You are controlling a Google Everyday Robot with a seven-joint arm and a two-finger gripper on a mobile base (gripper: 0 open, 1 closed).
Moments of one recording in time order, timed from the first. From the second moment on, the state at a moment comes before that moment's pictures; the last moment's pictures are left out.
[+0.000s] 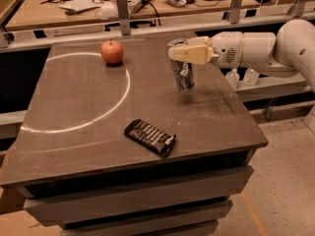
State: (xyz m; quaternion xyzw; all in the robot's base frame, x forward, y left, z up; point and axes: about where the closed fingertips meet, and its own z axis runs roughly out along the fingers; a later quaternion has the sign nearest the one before) arm 0.632 -0.063 0.959 -0.40 0.63 0.45 0.49
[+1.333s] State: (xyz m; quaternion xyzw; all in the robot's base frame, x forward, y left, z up) arm 0.611 -0.010 0.947 -0.41 0.55 0.50 0.53
